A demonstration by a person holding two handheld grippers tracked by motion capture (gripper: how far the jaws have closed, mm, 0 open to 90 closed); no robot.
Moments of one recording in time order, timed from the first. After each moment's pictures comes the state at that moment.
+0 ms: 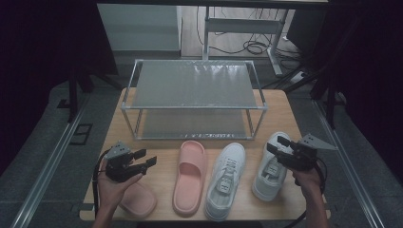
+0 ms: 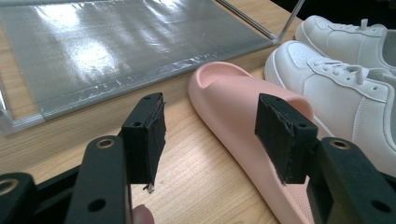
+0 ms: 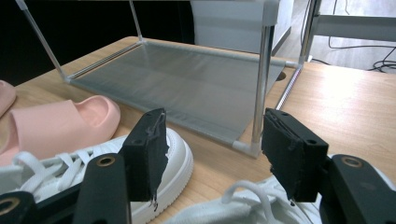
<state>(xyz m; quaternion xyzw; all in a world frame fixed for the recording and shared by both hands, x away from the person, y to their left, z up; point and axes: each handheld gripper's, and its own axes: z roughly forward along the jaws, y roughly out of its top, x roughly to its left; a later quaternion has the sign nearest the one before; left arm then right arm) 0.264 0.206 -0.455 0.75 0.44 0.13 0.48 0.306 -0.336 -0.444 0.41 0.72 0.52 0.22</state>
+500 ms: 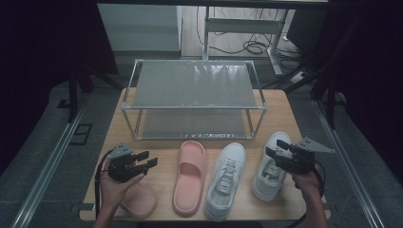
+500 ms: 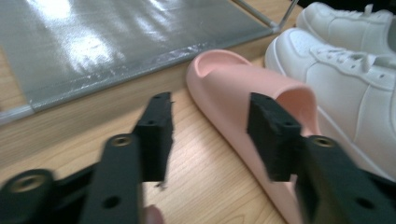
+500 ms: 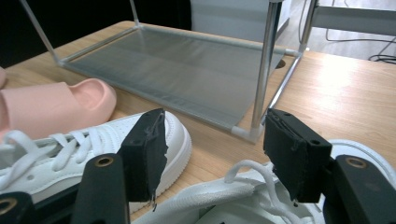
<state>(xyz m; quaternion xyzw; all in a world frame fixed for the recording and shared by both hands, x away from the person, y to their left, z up) 0.265 0.204 -0.464 0.76 0.43 0.12 0.47 0.302 -0.331 -0.451 0.41 0.73 0.50 0.23</state>
